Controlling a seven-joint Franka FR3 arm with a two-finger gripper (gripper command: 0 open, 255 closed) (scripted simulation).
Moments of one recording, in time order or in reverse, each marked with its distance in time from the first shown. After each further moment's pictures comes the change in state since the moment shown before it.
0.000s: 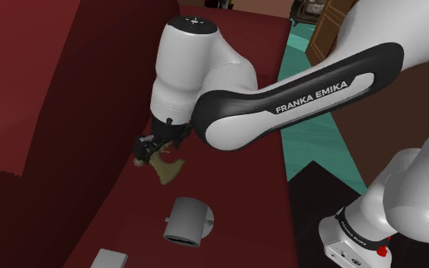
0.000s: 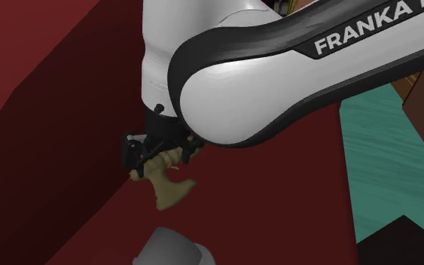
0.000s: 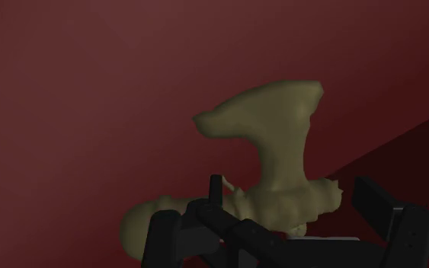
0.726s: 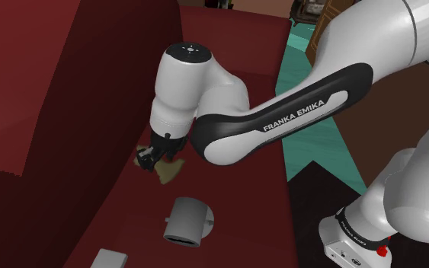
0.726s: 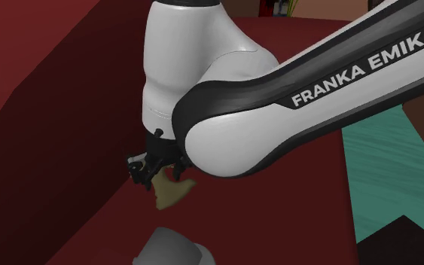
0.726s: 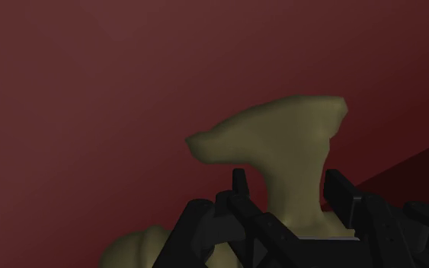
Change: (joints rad) arm 0.012 0.069 -0.006 -0.028 -0.066 0.089 0.049
